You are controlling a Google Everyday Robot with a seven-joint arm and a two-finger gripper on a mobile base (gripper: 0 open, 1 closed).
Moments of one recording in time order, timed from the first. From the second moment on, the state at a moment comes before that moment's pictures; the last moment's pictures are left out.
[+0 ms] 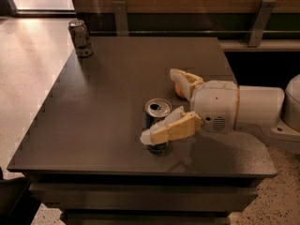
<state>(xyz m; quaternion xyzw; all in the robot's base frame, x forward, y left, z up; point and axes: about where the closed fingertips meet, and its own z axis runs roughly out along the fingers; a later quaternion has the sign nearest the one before) 0.433 -0.019 0.934 -0.44 0.62 0.37 0.52</state>
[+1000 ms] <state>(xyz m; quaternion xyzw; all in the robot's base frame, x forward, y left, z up) 0.434 -0.001 0.903 -0.40 0.61 0.39 0.56</state>
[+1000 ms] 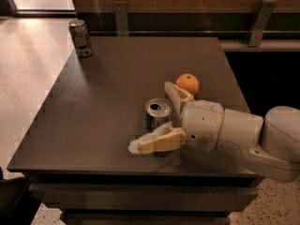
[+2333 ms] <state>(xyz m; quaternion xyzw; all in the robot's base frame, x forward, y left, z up) 0.434 0.013 0.896 -0.39 0.61 0.39 0.57</state>
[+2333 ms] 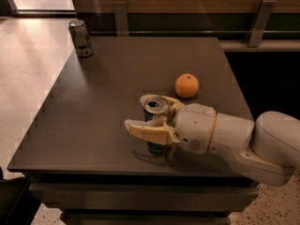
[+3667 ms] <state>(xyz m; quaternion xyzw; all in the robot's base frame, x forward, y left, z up) 0.469 -0.005 0.958 -0.42 0.61 0.35 0.57</state>
